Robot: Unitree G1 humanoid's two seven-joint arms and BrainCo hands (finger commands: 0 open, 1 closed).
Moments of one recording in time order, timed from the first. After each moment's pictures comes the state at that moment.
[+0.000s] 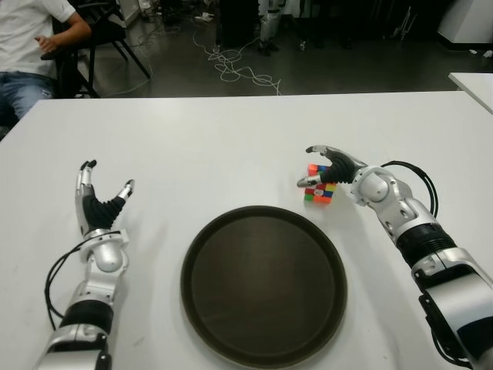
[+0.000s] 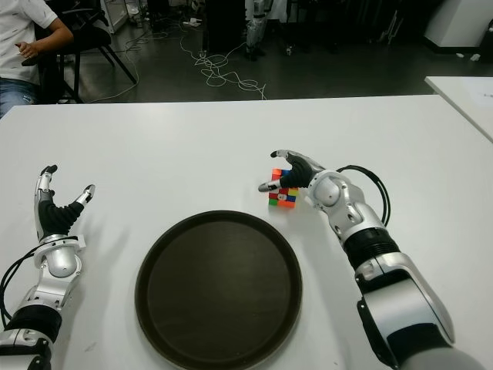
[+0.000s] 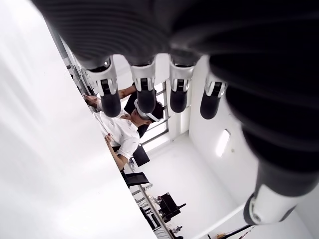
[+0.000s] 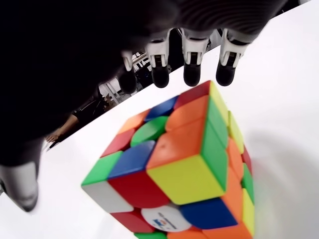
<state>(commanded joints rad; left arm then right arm) -0.34 0.25 0.09 0.87 0.26 -0.44 0.57 -0.71 -0.30 0.31 0.81 -0.45 -0.05 0.21</state>
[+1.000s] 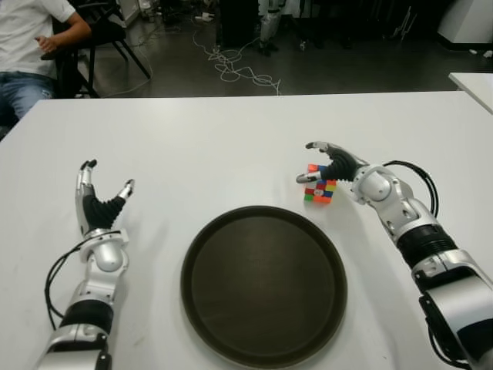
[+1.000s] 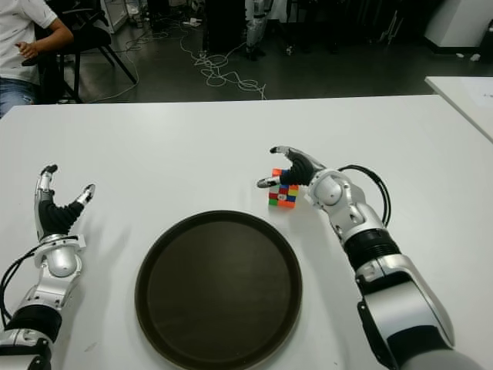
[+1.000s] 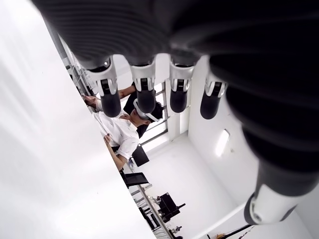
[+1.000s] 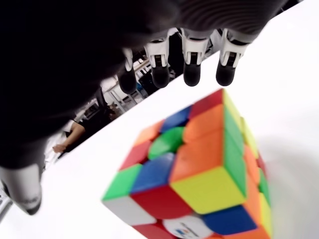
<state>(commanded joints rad) -0.34 0.25 0.10 0.88 0.25 -0.43 0.57 -0.68 -0.31 0.29 0.78 -0.42 -0.07 0.19</state>
